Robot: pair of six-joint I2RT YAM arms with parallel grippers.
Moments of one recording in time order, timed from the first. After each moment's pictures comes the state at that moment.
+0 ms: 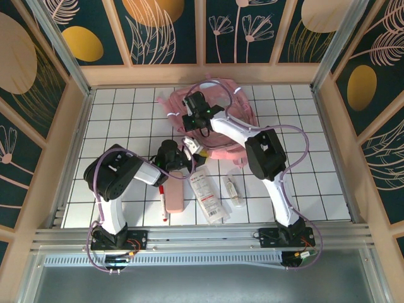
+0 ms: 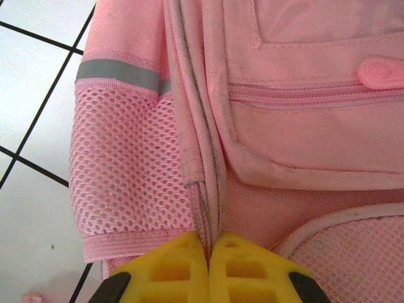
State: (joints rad) left arm -0.63 1.89 0.64 0.93 0.54 -0.03; right arm 0.69 2.27 1.88 -0.47 -0.01 0.24
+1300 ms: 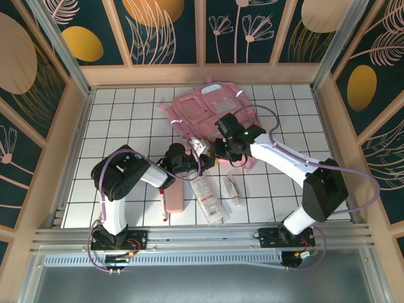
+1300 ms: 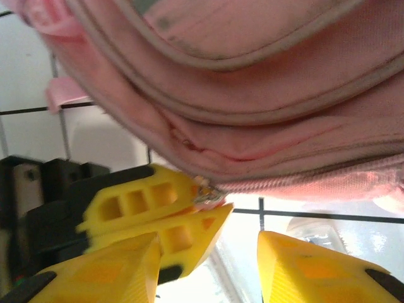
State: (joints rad) left arm -0.71 1.93 0.67 1.03 0.52 -0.23; right arm 0.71 1.58 1.22 -0.77 -0.04 0.78
